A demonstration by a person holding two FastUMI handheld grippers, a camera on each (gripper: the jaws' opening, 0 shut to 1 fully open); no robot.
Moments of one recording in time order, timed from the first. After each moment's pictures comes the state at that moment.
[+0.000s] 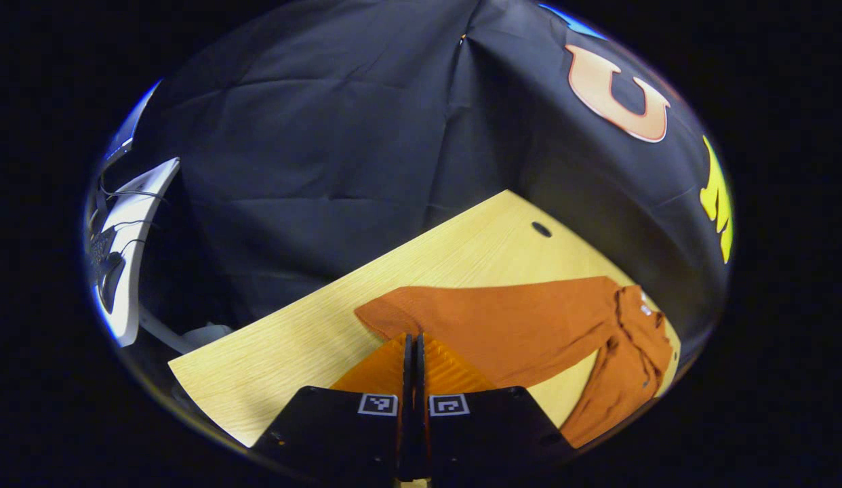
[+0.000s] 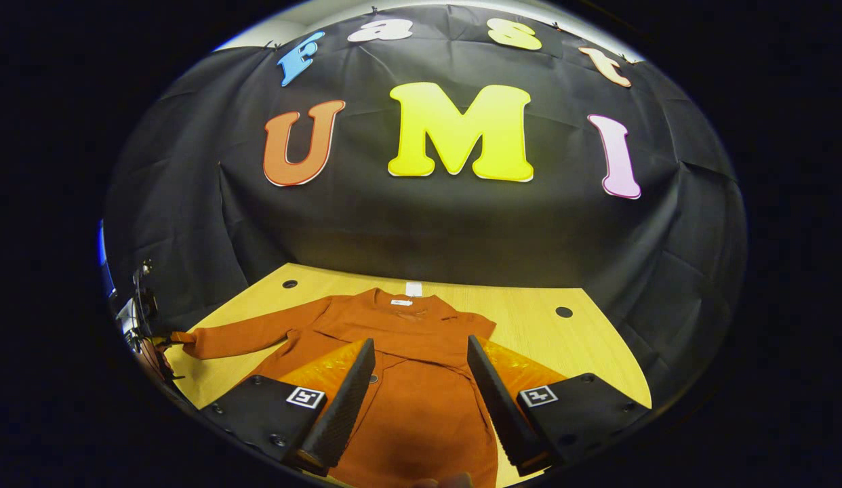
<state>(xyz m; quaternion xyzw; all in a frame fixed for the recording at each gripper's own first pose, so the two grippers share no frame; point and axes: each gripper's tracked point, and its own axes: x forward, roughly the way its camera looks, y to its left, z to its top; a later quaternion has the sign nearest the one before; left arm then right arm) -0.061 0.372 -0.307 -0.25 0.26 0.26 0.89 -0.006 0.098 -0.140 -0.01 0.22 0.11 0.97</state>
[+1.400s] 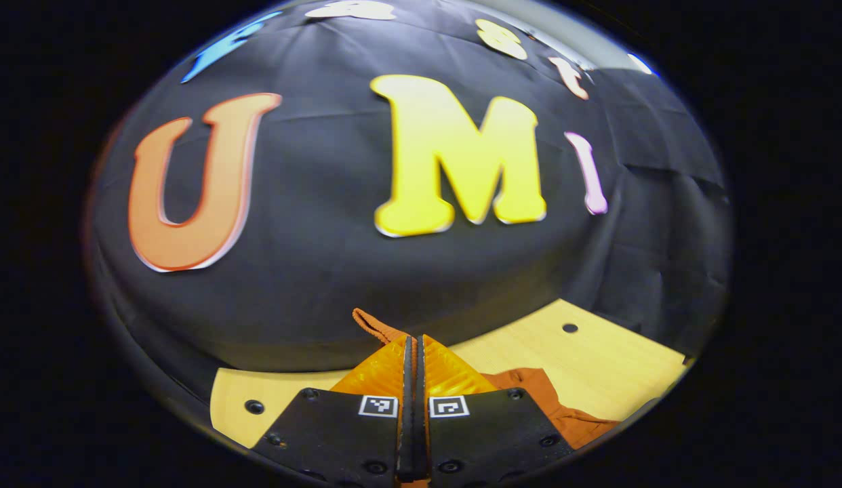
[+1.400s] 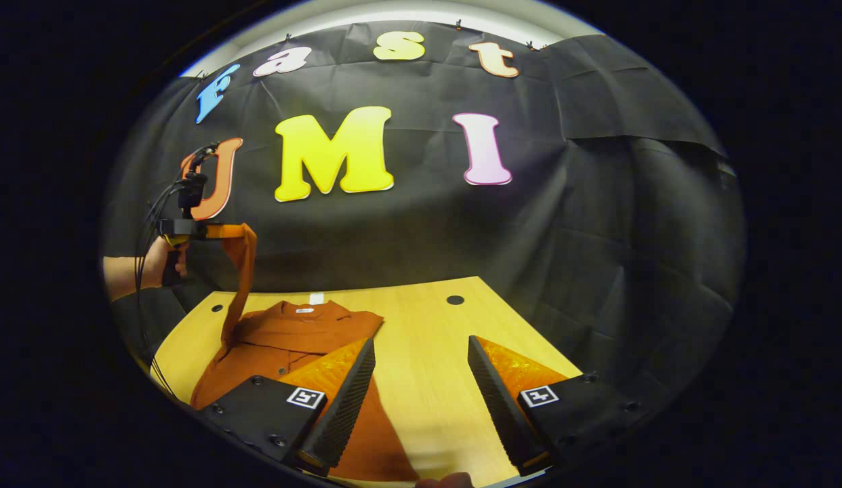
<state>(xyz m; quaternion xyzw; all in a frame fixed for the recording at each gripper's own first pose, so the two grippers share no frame) 0.258 -0.027 -0.075 0.08 0.14 -0.19 0.97 -0.069 -0.104 -0.125 0.03 0.19 -0.07 0.98</state>
